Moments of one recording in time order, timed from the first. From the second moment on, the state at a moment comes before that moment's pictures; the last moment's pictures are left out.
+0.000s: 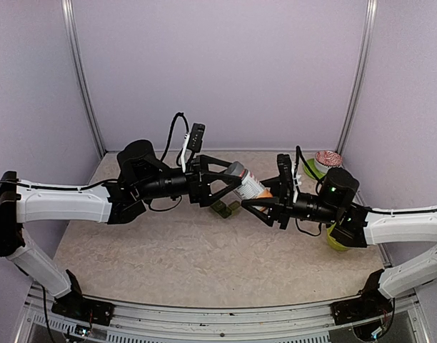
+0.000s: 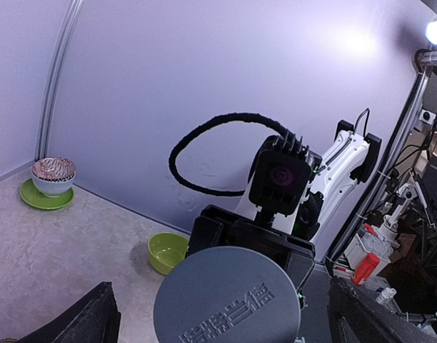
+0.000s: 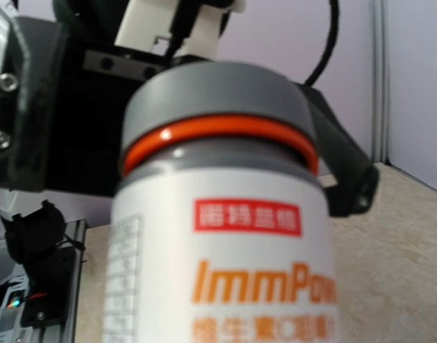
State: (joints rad) left arm -0.91 1.51 0.96 0.68 0.54 -0.42; right arm 0.86 1.22 0.60 0.70 -0.46 0.12
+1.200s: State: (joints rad) left arm -0.92 1.51 0.97 0.69 0.56 -0.42; right arm 0.87 1.27 0.60 0.75 -0.46 0.15
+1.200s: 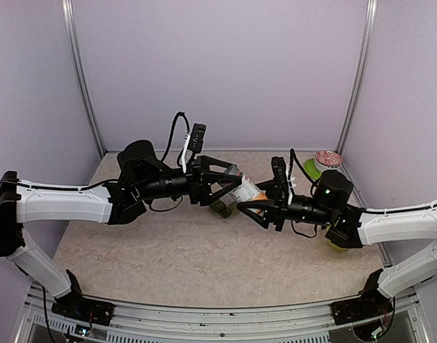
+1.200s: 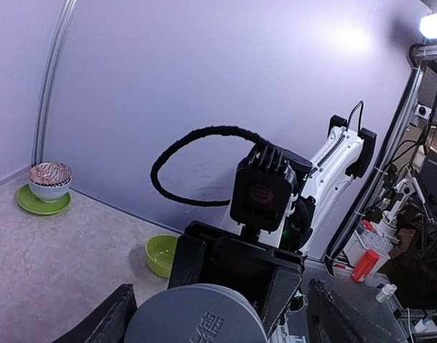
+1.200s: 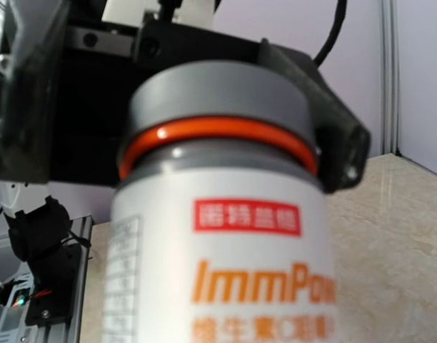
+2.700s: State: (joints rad) left arm -0.94 1.49 0.96 0.55 0.32 -0.53; right arm 0.87 1.27 0.56 0.74 -0.34 -0.07
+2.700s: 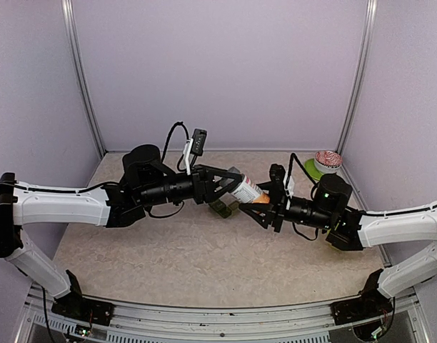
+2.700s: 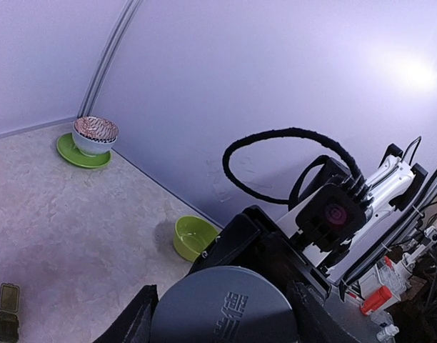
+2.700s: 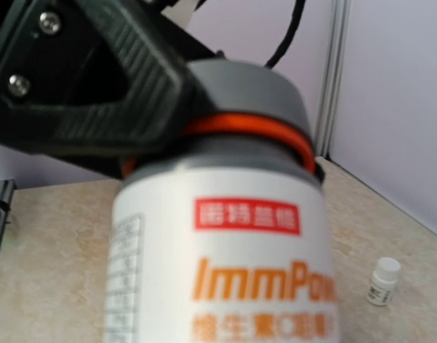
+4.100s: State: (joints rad) left arm -0.77 1.35 0.80 0.35 -0.05 -0.48; right arm 0.87 1.15 0.47 0.77 -0.28 -0.12
